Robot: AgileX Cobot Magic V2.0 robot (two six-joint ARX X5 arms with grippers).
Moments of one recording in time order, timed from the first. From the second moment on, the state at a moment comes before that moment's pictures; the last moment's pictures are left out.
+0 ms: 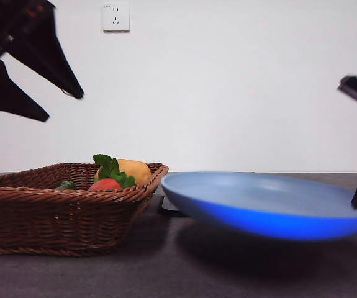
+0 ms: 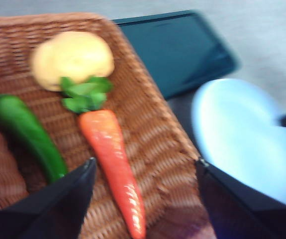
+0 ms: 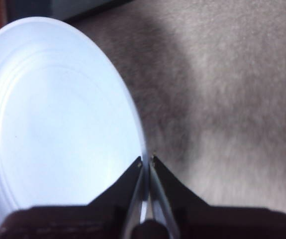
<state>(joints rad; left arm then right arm) -0.38 1.05 0.71 -0.34 0.31 -0.17 0.19 1.12 0.52 -0.43 -0.44 0.40</state>
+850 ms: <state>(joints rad) -0.49 1.59 0.90 -0.31 0.10 -0.16 0.19 0.91 0.52 -0.51 -0.43 0.40</state>
